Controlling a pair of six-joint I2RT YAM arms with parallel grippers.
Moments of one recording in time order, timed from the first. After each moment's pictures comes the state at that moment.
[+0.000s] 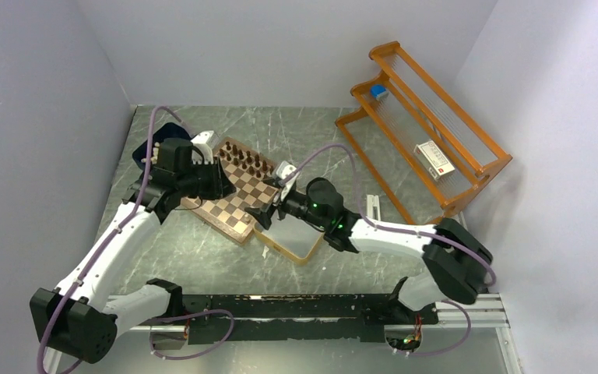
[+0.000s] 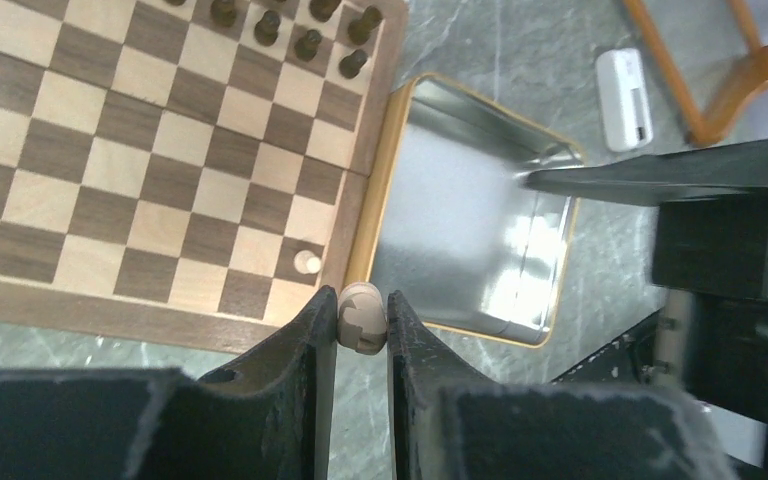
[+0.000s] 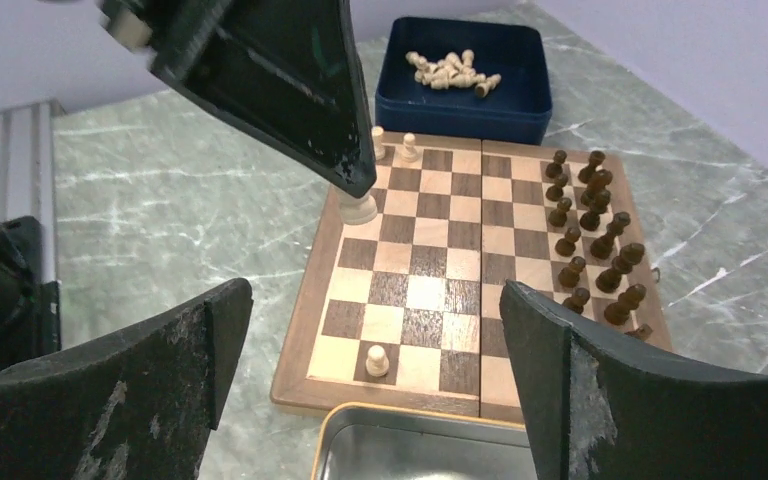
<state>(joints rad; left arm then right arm) -0.32 1.07 0.97 -0.55 0.32 -0.34 0.95 1.50 0.75 0.72 -0.17 -0.04</state>
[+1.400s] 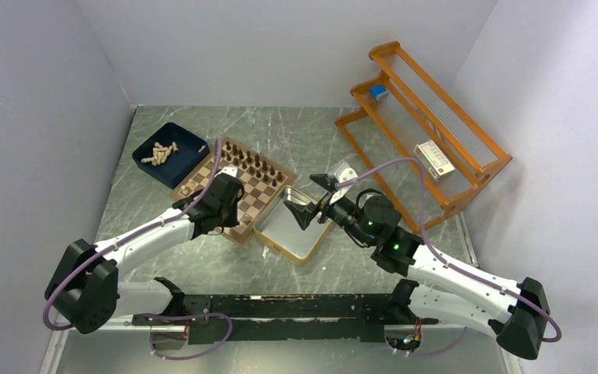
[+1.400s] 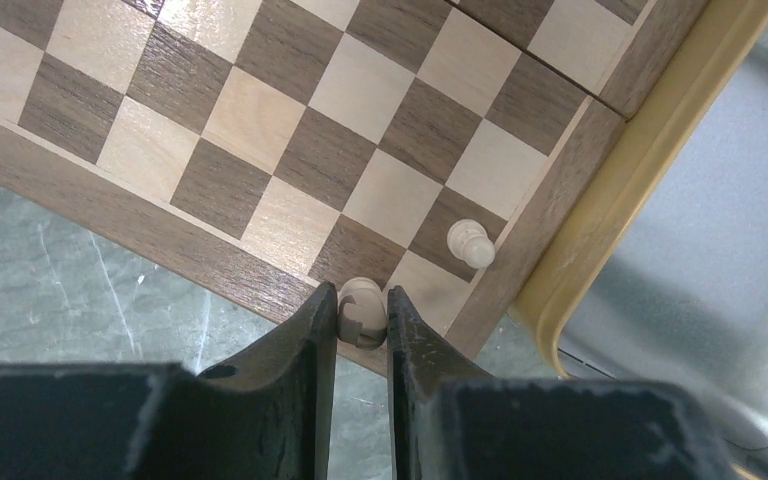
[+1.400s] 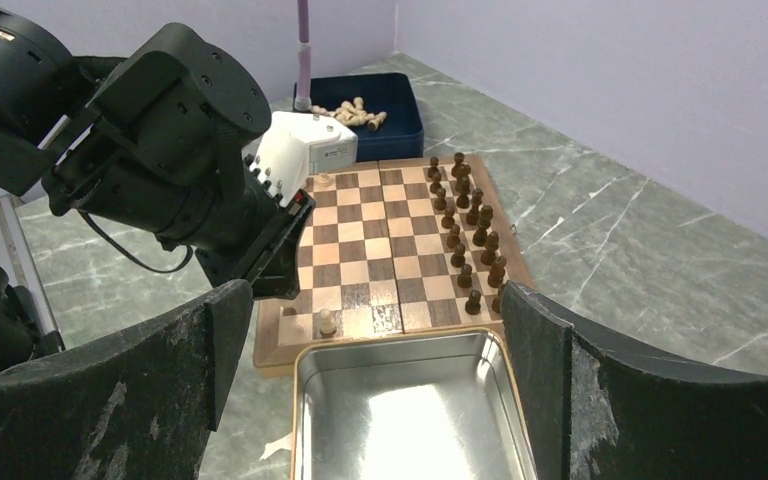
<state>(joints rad) -0.63 1.24 0.71 -0.41 -0.30 -0.48 0.95 0.88 0.61 0.33 0.08 0.00</state>
